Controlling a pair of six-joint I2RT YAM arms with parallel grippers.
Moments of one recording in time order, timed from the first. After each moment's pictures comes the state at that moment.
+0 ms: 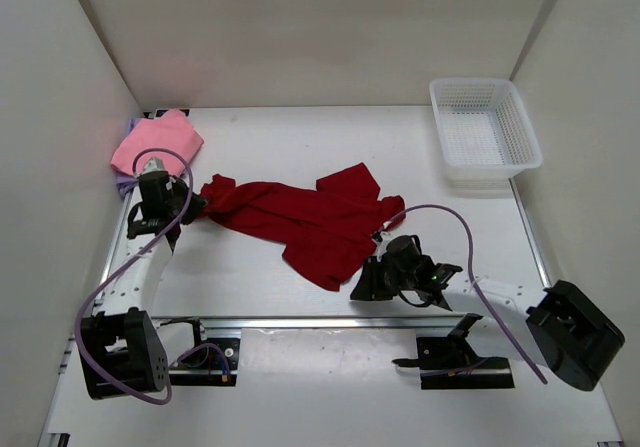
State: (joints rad) left arm 0.10 1.12 0.72 -0.20 0.12 -0.67; right arm 0.74 1.11 0.31 0.03 -0.34 0.71
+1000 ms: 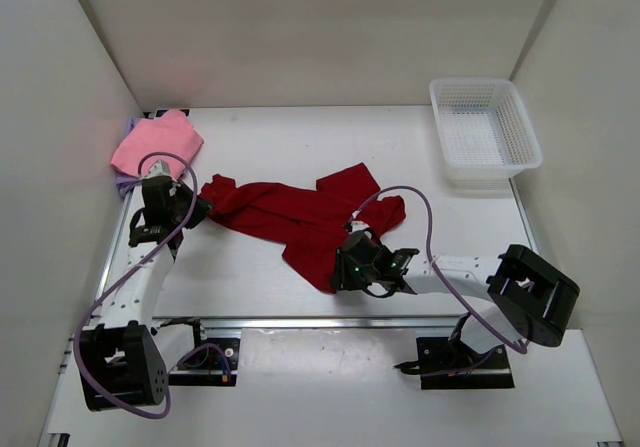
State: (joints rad) left arm 0.09 1.06 0.67 -0.21 0.14 -0.65; right arm 0.96 1.43 0.60 -0.05 0.02 0.81
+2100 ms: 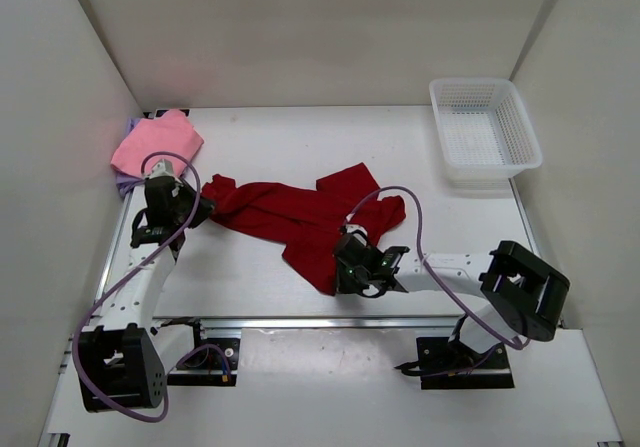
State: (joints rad) left arm 0.07 1.05 0.67 -0.19 0.13 -0.64; right arm 1.02 1.48 0.69 -0.19 0.07 0.86
